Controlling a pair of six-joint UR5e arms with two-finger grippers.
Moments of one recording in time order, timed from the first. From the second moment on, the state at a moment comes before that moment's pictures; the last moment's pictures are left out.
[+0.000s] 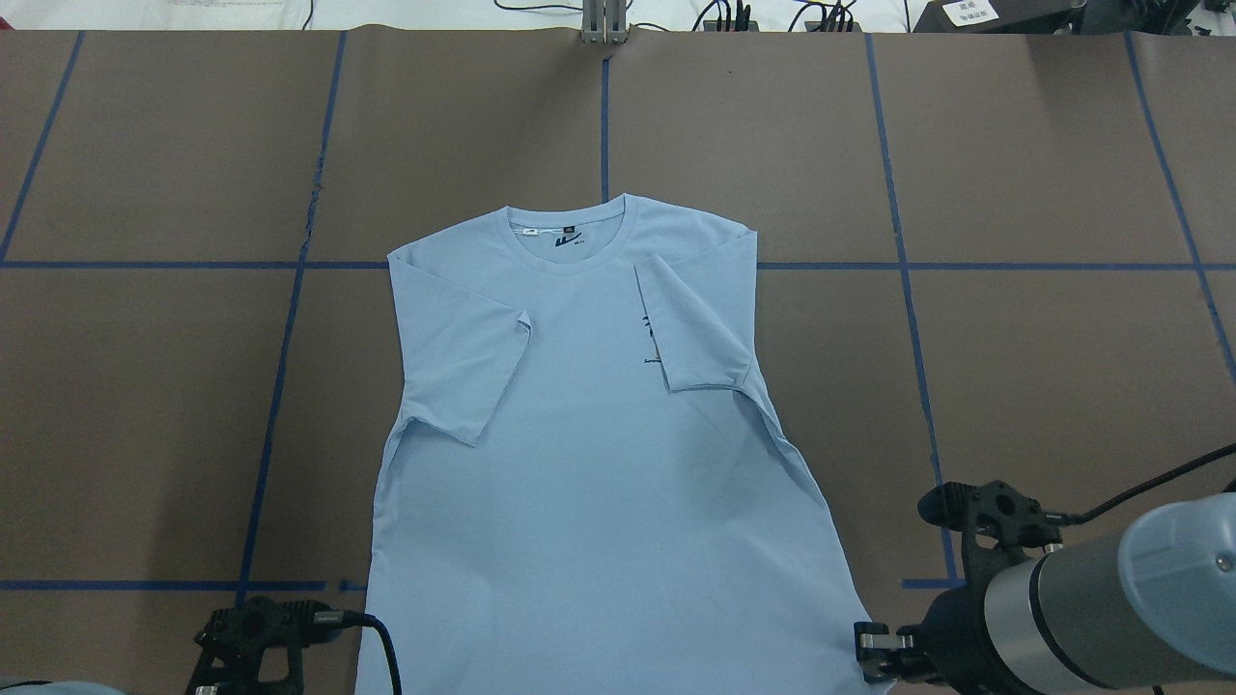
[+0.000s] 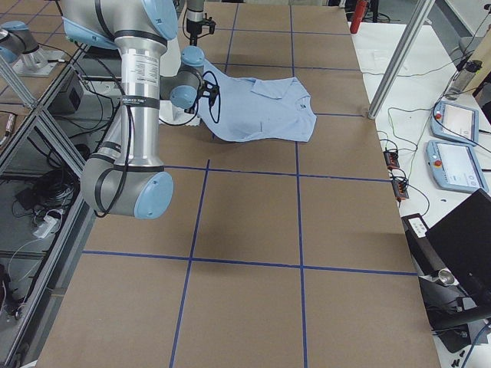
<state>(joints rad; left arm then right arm) 0.02 -1.73 -2.47 -1.45 -1.70 -1.70 0.23 -1.63 2.44 -1.40 1.93 1.62</state>
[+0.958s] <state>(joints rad) -0.44 -1.86 -2.30 -1.45 -1.83 -1.40 0.68 -1.25 2.04 -1.39 1.92 1.41</state>
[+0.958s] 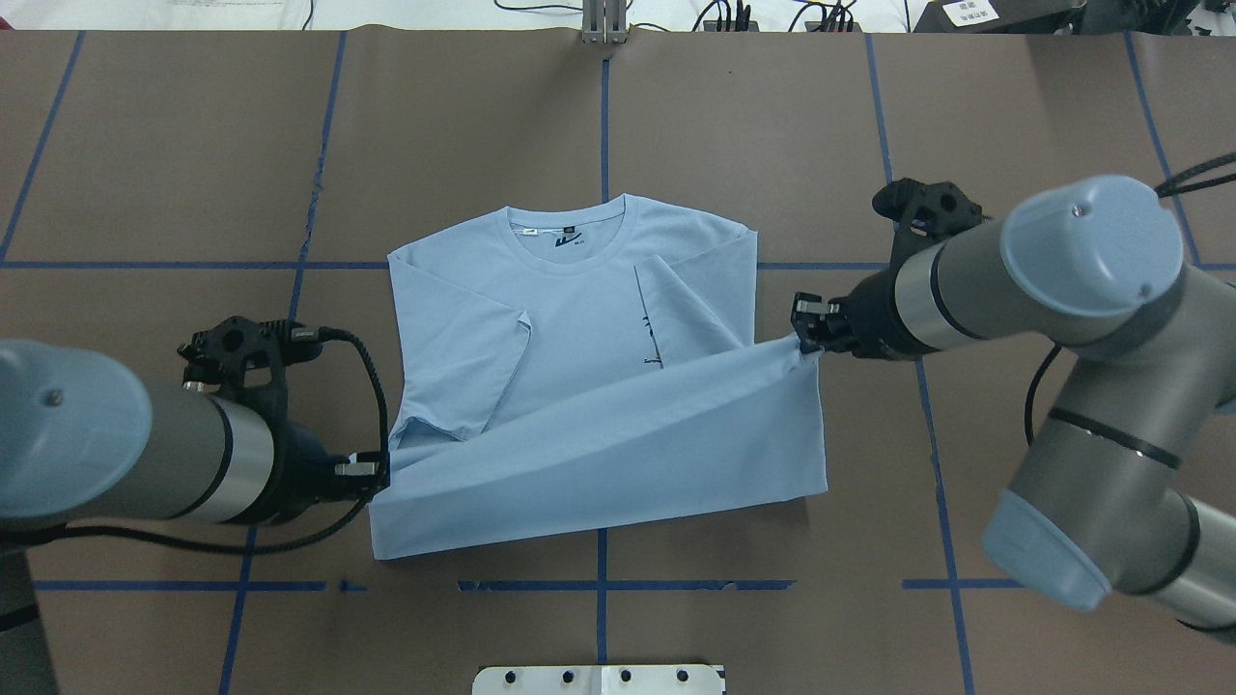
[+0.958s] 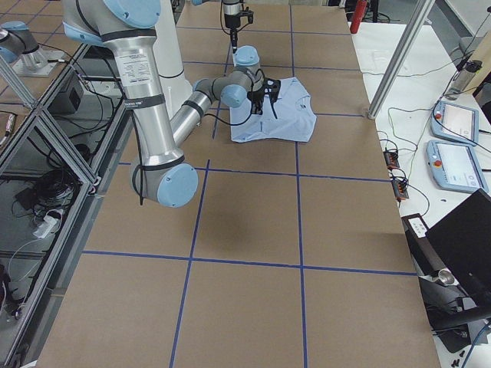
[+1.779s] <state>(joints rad) -0.67 -1.99 -1.95 -1.56 -1.84 -1.21 0.81 -0.96 1.54 -1.16 1.90 1.32</state>
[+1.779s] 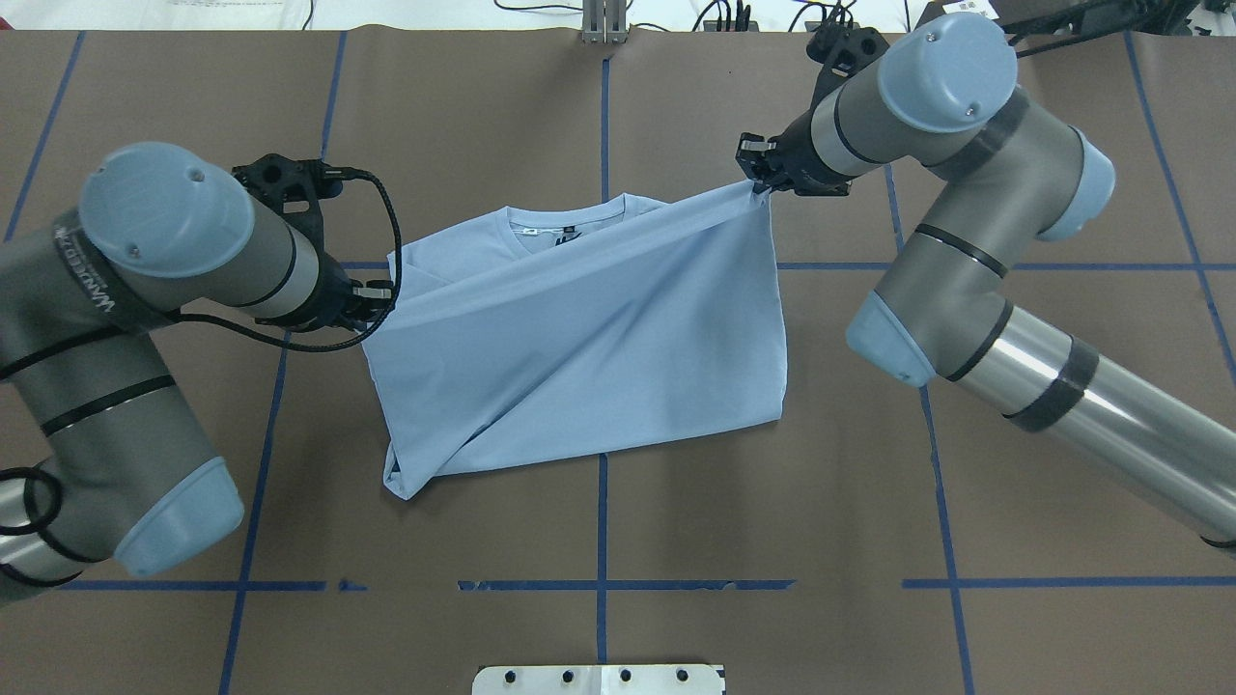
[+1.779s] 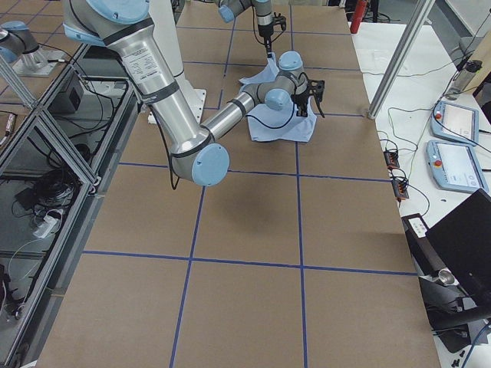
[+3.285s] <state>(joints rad) -0.77 -2.10 -1.50 -1.91 -1.83 -1.20 0.81 -0.85 1.26 -1.02 1.85 1.32</state>
